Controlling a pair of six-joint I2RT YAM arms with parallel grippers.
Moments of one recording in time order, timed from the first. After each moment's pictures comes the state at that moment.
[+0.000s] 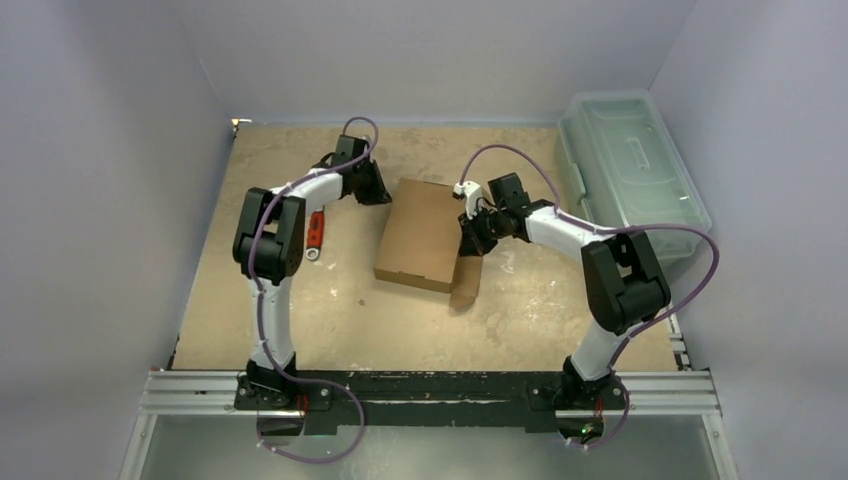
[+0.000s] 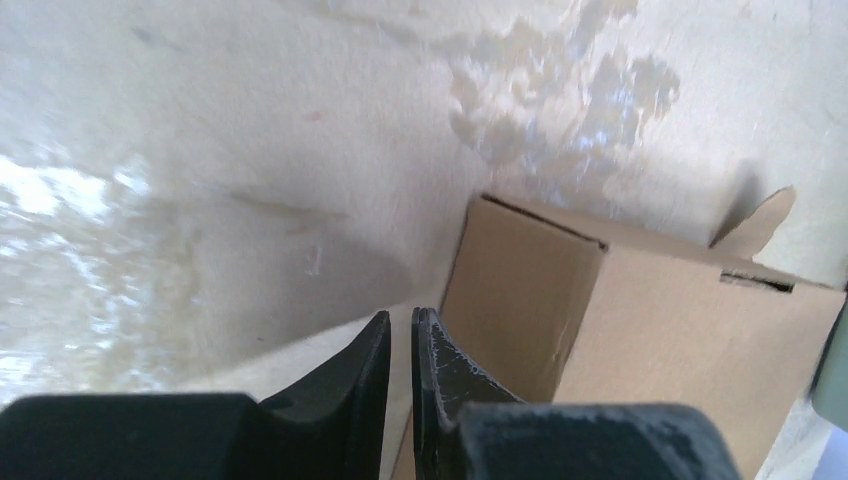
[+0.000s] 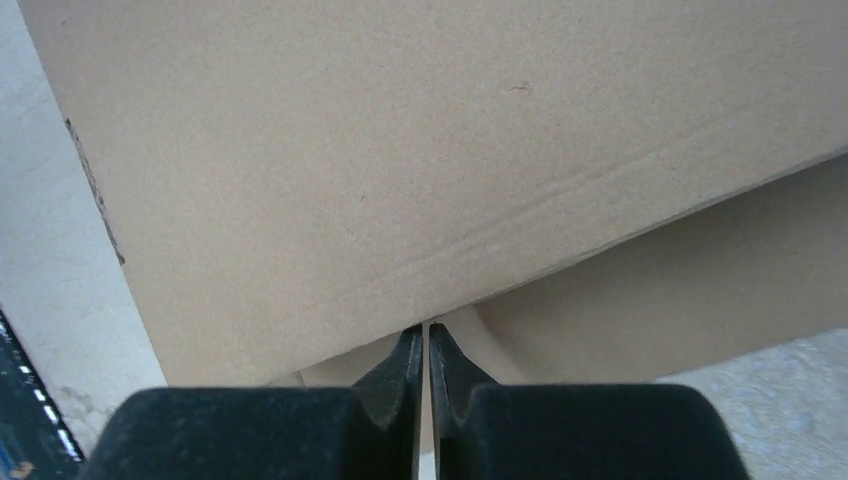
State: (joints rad) left arm -0.27 2.13 1.49 -0.25 0.24 -0.57; right arm 0.41 1.74 1.06 -0.31 -0.54 -0.20
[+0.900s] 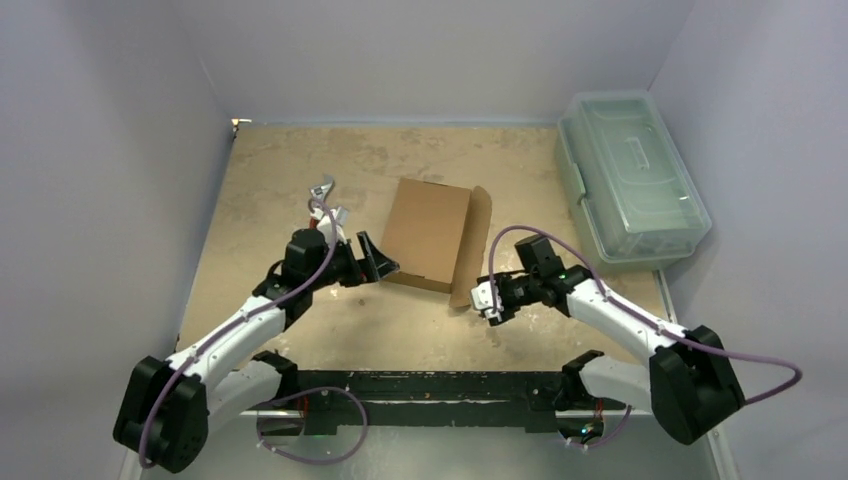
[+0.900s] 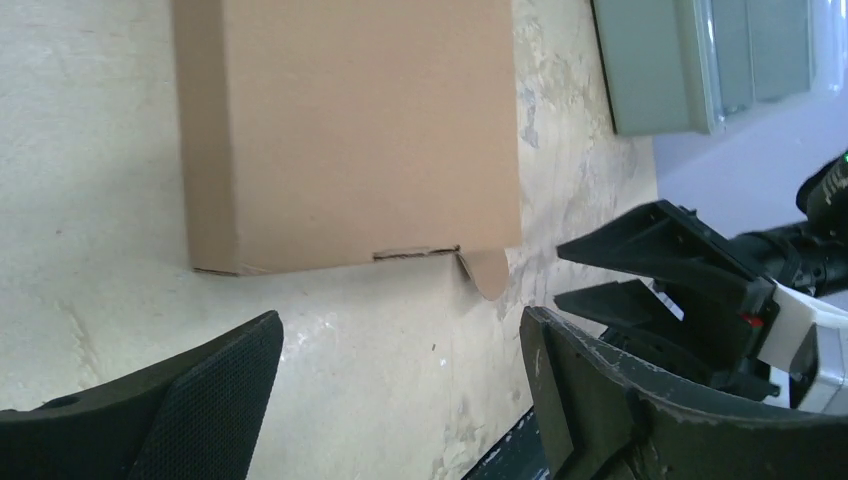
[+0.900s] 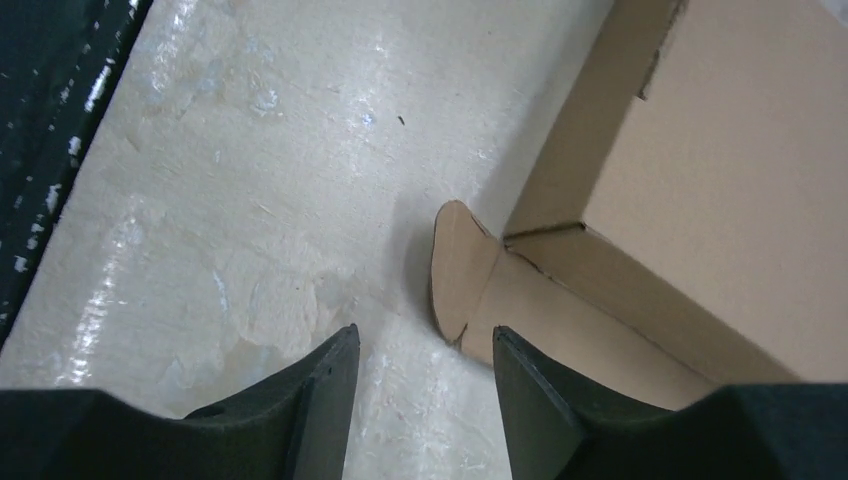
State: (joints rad) left arm -0.34 1.03 0.45 0.10 0.40 -0.72; right arm 0.45 1.12 0.55 -0.46 -0.78 -1.29
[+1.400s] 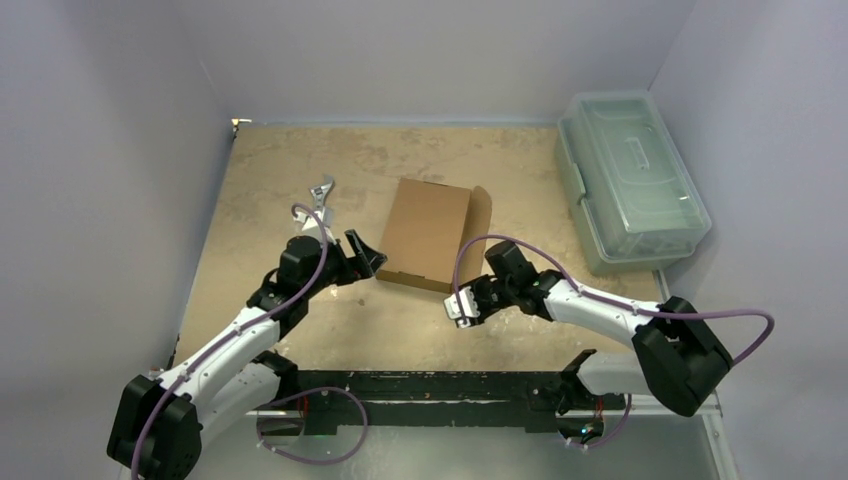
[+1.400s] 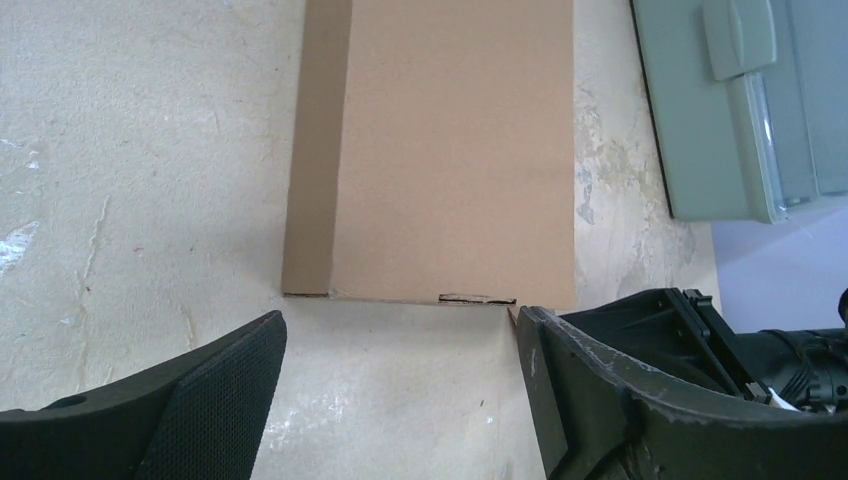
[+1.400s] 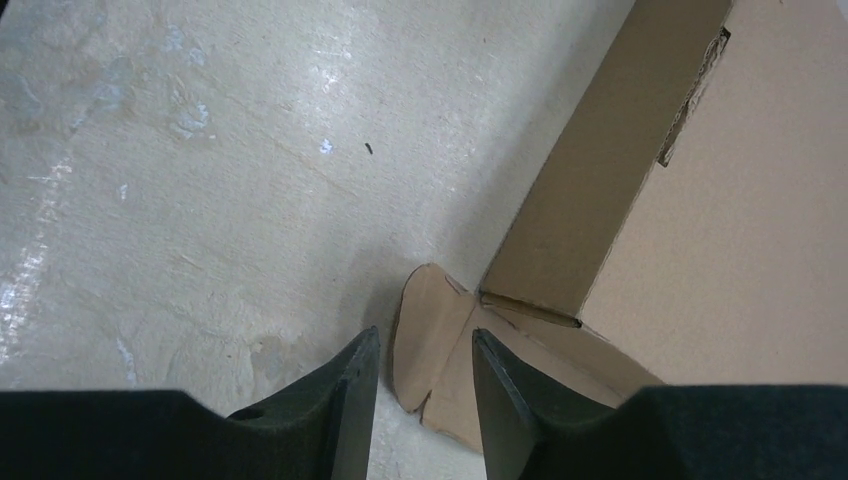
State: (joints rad) left arm -0.43 0.90 0.41 0.05 0.13 -0.71; right arm 0.68 1.27 0.55 -0.20 -0.53 -1.21
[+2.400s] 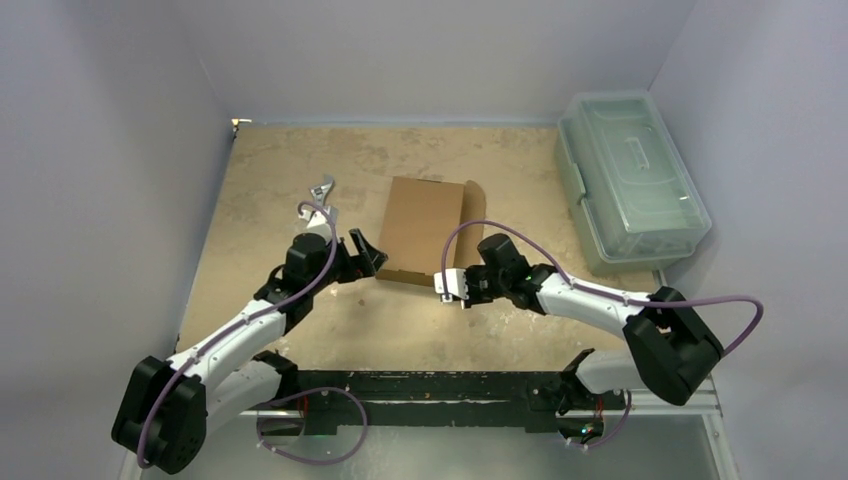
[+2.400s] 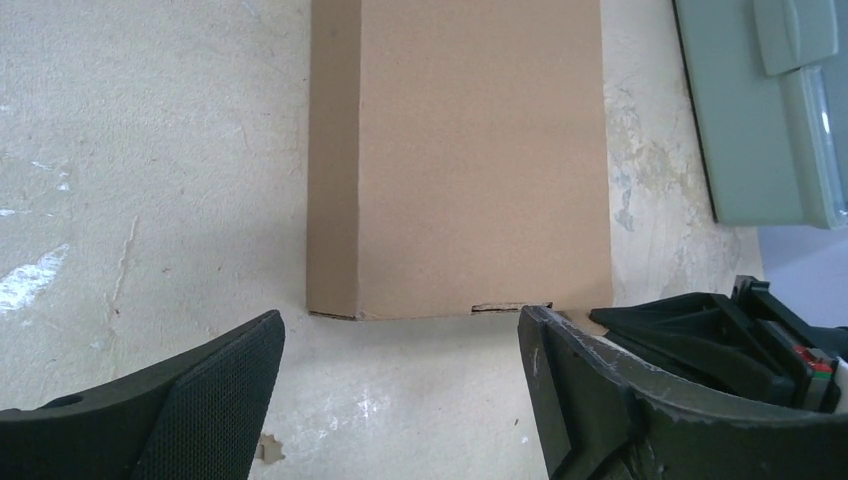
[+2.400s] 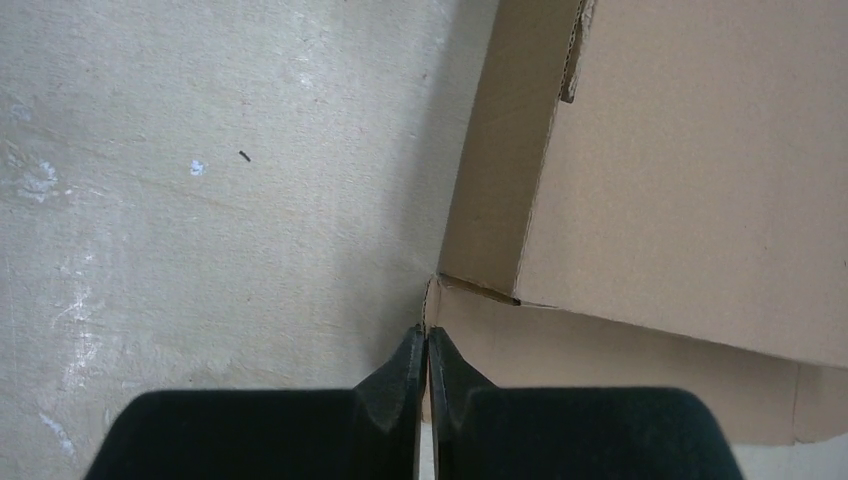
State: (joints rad) left arm -0.43 0.98 0.41 0.11 0.10 -0.67; right arm 0.71 1.33 0.60 -0.11 -0.36 -0.95
